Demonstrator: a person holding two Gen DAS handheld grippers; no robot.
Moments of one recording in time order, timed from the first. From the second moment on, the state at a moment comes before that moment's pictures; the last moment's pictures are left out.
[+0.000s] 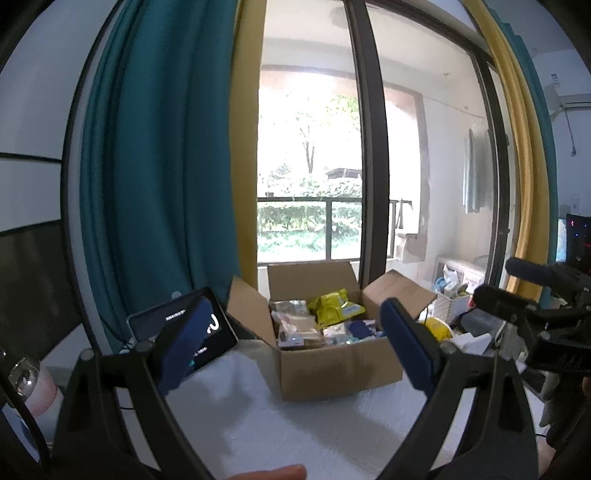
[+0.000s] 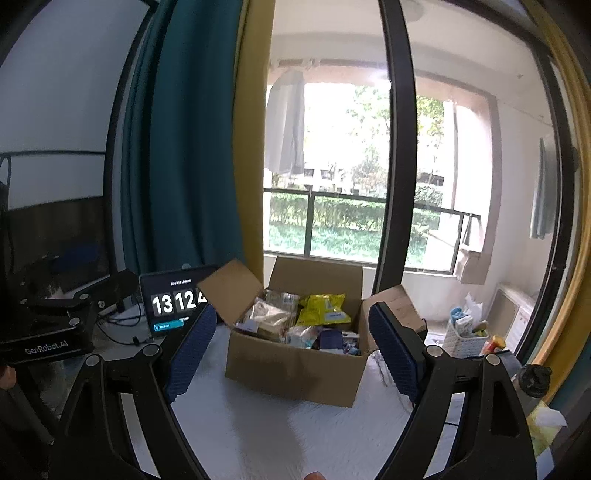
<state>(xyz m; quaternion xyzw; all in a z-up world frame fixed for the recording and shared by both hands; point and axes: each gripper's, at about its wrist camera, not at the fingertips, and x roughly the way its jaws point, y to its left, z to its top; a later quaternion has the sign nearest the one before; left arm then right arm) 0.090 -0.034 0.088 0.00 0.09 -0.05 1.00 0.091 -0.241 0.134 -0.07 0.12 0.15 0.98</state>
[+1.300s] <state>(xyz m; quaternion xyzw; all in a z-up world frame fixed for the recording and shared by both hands) 0.058 -0.032 0.107 0.00 0.05 -0.05 1.00 0.061 -0.254 0.147 -0.05 0.10 0.12 0.99</state>
